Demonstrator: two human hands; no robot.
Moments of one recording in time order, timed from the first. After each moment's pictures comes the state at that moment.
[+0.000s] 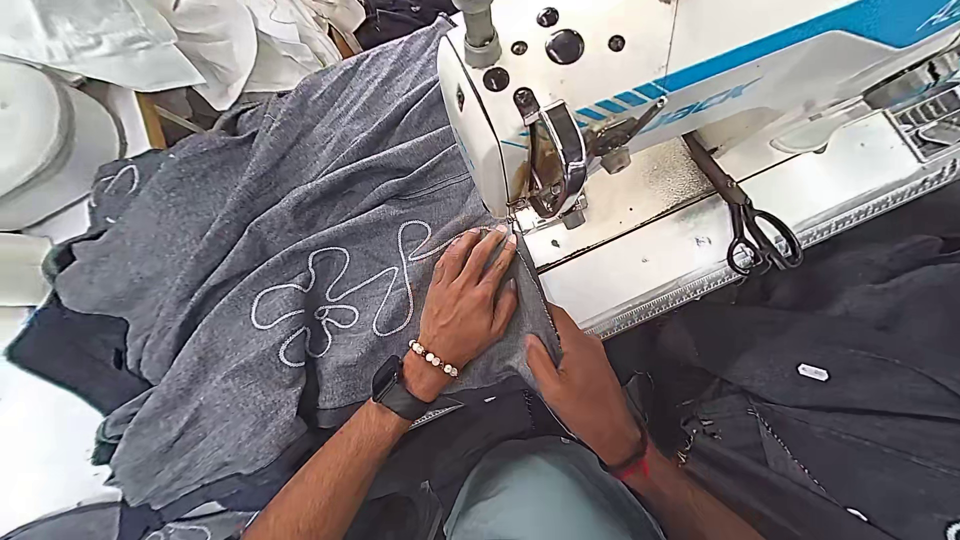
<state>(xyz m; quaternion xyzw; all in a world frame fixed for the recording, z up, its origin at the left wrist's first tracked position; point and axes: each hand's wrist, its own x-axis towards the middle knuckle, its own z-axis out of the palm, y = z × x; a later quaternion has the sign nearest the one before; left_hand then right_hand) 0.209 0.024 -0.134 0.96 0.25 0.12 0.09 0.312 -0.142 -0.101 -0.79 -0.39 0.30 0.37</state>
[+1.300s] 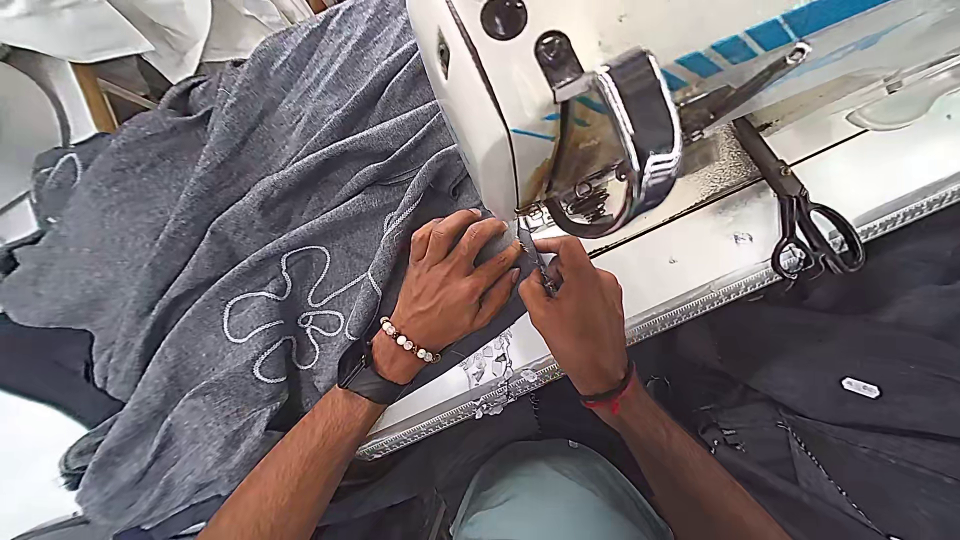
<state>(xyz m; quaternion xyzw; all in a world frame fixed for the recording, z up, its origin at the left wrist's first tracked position) 0.210 0.067 -0.130 0.98 0.14 0.15 0.04 0.339 -0.067 -0.112 -0.86 -0.36 0.16 0.32</state>
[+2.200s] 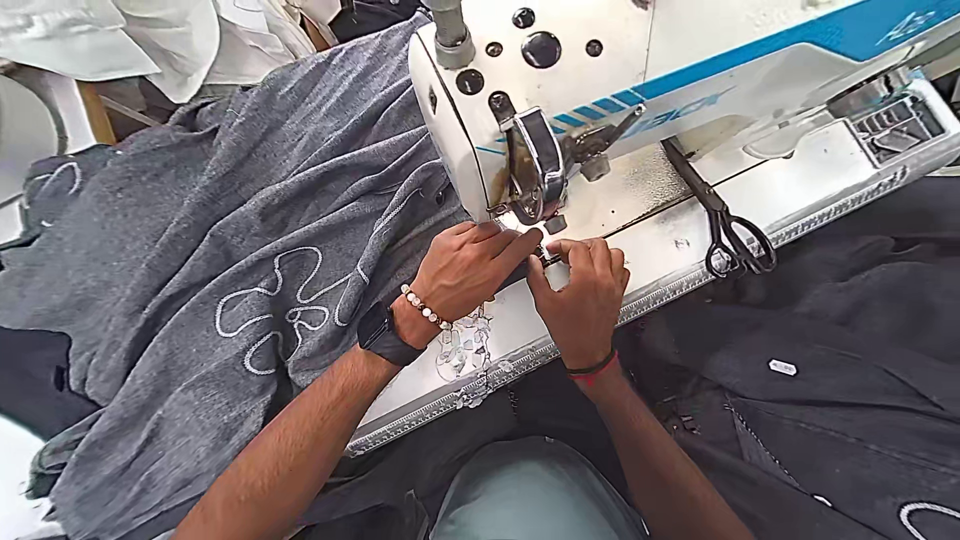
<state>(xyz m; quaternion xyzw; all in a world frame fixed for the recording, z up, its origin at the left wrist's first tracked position) 0.256 0.062 -0.106 0.98 0.02 0.20 0.03 0.365 -0.089 -0.135 -0.89 -0.36 -0.03 0.28</state>
